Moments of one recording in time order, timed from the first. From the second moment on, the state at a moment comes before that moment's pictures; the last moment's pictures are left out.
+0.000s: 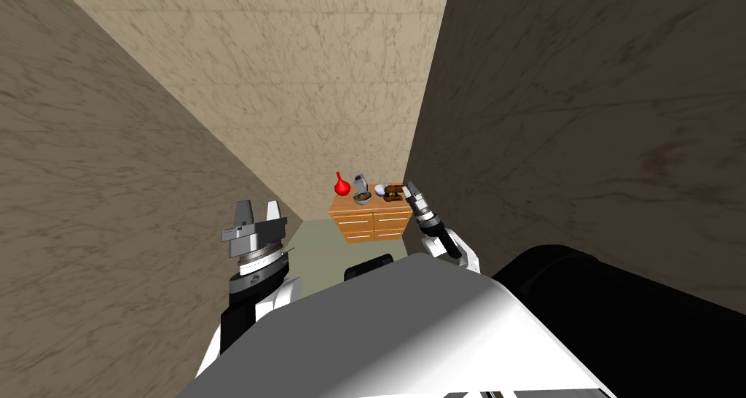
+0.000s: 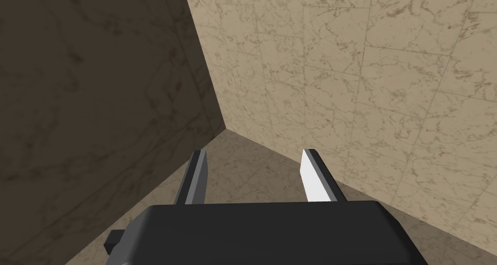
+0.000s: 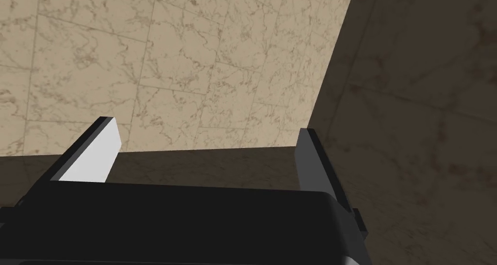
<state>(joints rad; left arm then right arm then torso) 0.55 0.05 -0.04 -2.35 -0.04 -0.51 0.13 0.54 -0.36 0.00 -2.20 0.01 -0.55 0.05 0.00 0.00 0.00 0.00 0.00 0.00</state>
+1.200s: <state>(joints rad) 0.55 0.05 -0.04 -2.35 -0.04 -0.51 0.13 0.56 -0.69 0.00 -1.97 0.14 -0.52 0.06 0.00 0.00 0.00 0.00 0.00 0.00</state>
